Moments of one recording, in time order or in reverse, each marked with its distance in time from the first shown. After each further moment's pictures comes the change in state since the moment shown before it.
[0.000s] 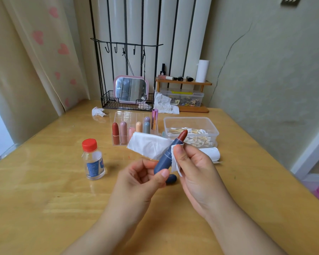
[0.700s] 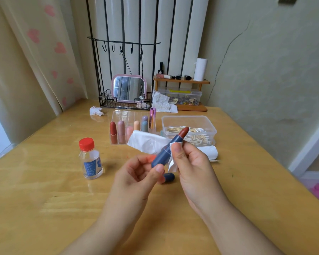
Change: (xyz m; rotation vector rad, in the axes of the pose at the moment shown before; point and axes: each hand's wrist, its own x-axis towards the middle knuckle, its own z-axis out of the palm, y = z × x) left_hand 0.000 -0.001 0.003 -0.053 0.025 -0.003; right_hand -0.004 -0.006 0.000 -0.148 0.029 -0.054
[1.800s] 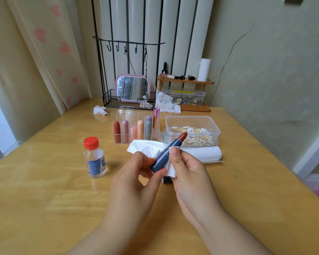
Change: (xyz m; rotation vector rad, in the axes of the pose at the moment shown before) left_hand 0.000 -0.009 -0.014 0.696 0.103 0.512; right_hand -0.003 0.019 0.018 0.126 0.117 0.140
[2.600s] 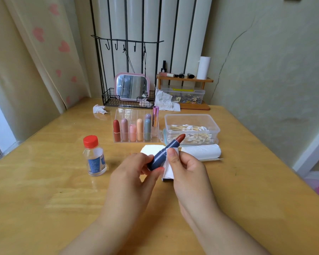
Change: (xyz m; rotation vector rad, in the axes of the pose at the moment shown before) left_hand 0.003 -0.007 -0.003 0.260 -0.019 0.133; right_hand -0.007 -0.002 0.001 -0.146 0.076 0.006
